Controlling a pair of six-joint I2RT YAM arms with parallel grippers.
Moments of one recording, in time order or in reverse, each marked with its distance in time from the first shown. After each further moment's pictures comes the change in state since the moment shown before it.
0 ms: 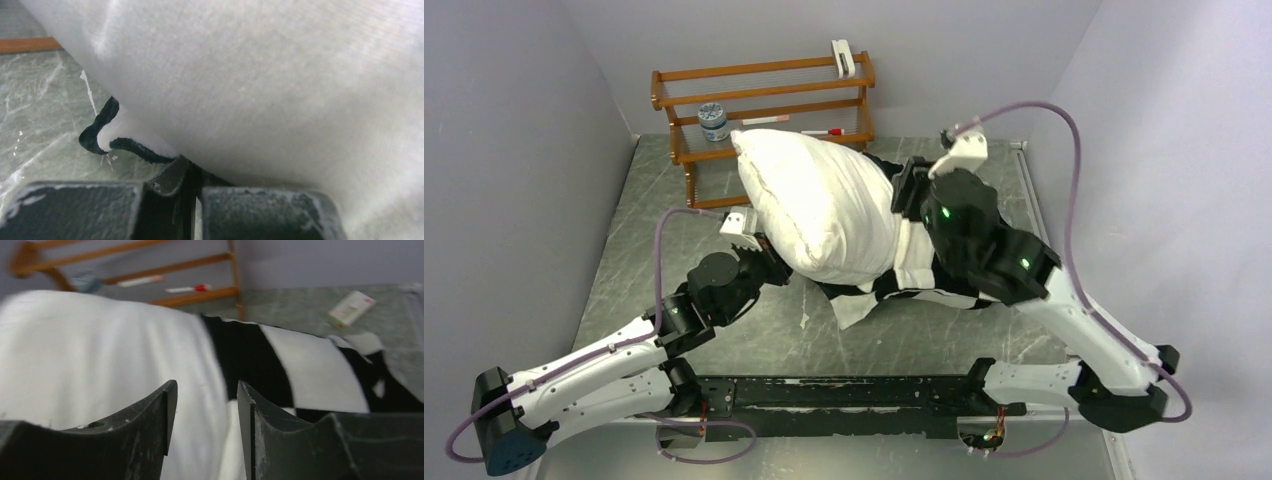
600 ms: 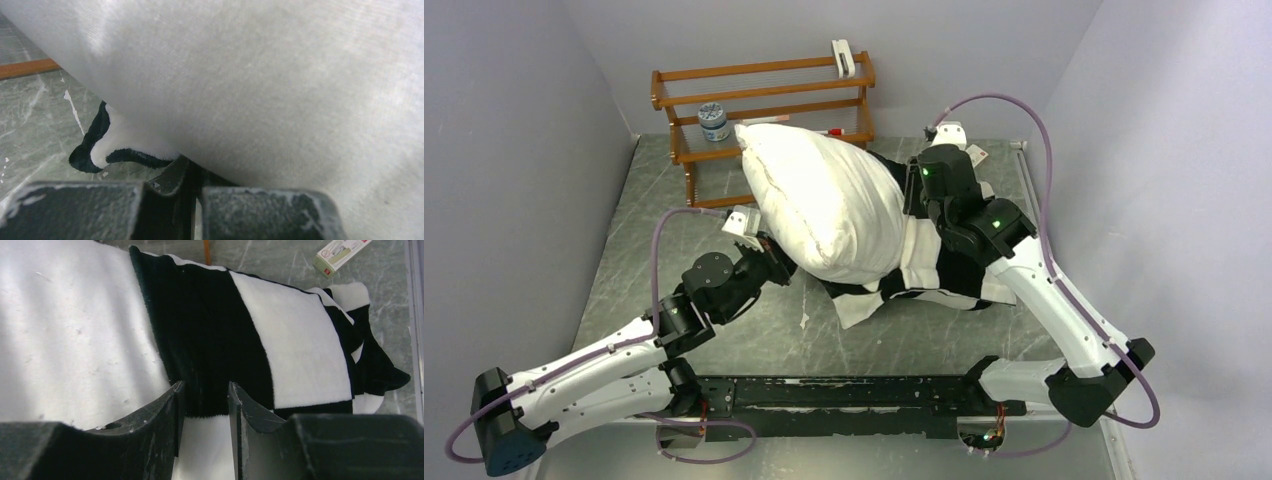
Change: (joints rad) left arm 0.000 -0.006 -0.002 0.083 0.083 0.090; right arm -0.372 0.161 -0.012 -0.179 -0.331 -0.045
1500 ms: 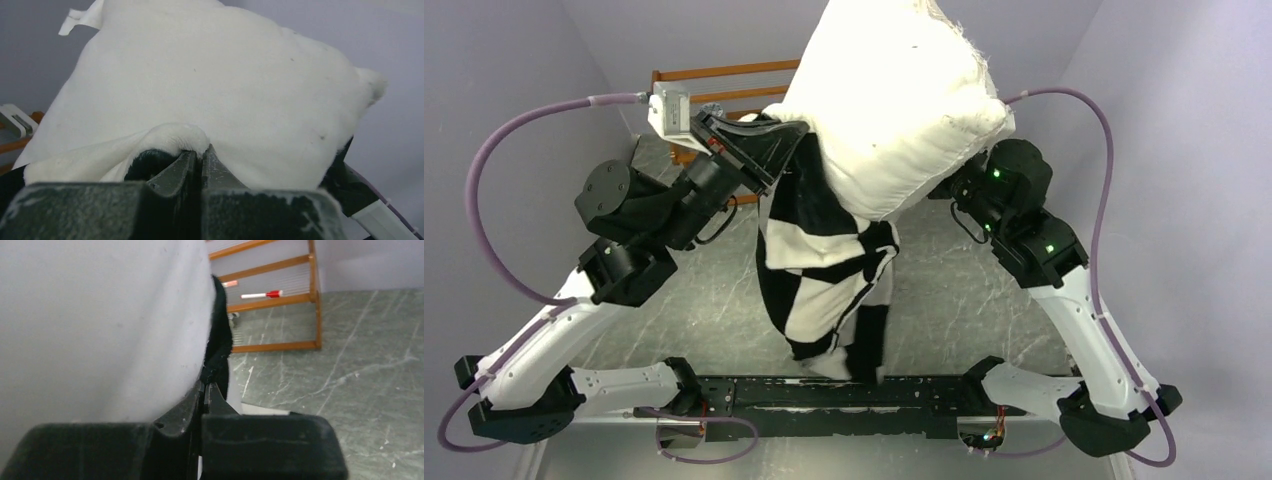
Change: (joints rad) left arm 0.005 0.290 0.901 -0.122 0.202 0.167; right arm -0.102 -0.159 0.019 0.252 -0.411 0.123
